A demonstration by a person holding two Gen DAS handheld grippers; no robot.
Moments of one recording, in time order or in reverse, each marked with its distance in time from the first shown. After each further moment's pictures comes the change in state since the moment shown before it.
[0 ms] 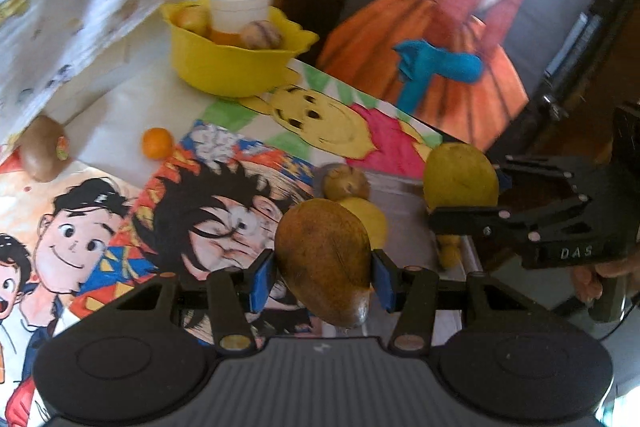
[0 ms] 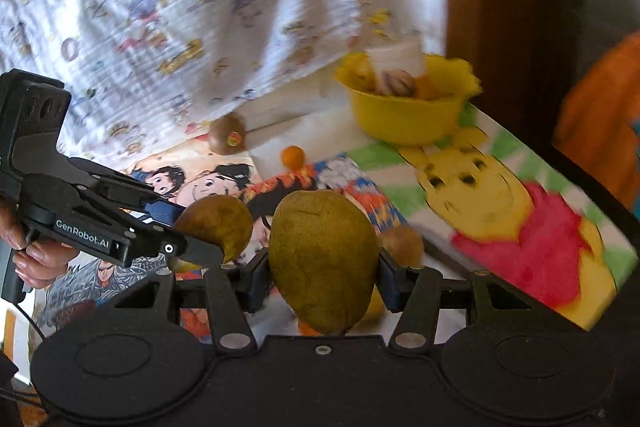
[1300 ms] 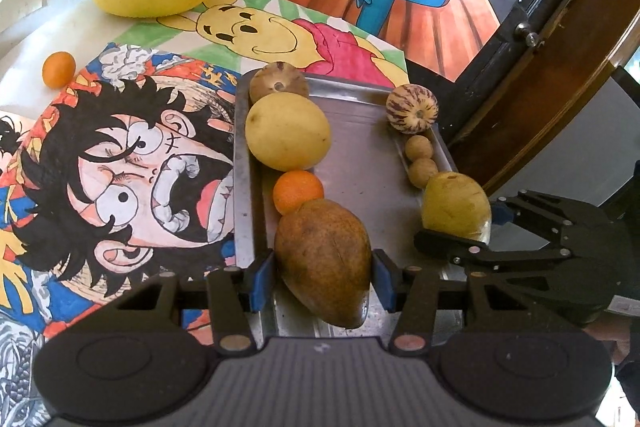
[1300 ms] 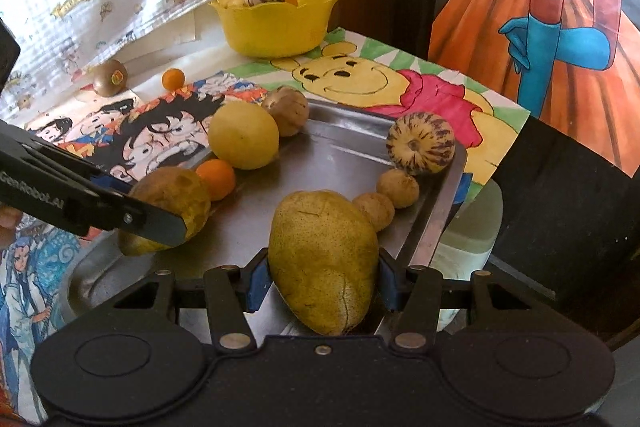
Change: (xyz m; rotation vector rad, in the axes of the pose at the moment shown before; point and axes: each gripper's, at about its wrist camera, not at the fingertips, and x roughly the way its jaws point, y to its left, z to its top) left arm 0.069 -0.034 -0.044 0.066 0.142 -0.071; right arm 0.012 0.003 -0.106 0.122 0.030 -0.340
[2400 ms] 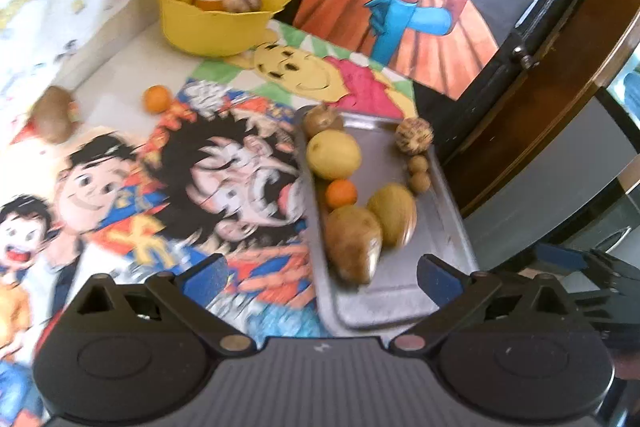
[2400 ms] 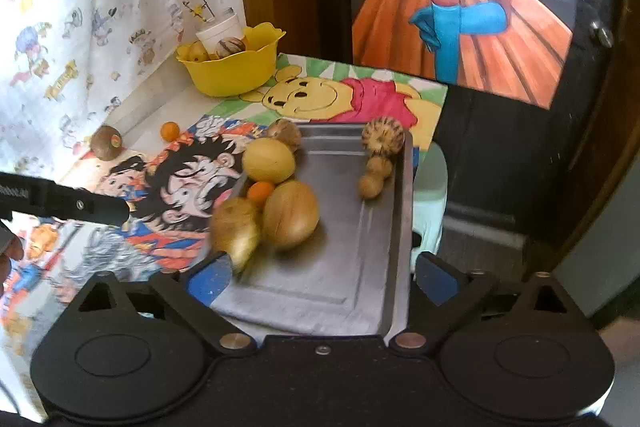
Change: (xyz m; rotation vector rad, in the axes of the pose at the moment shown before) left arm -0.127 0.026 -0.003 -0.022 -0.006 0.050; right arm -0.136 0.088 0.013 0.316 0.035 -0.172
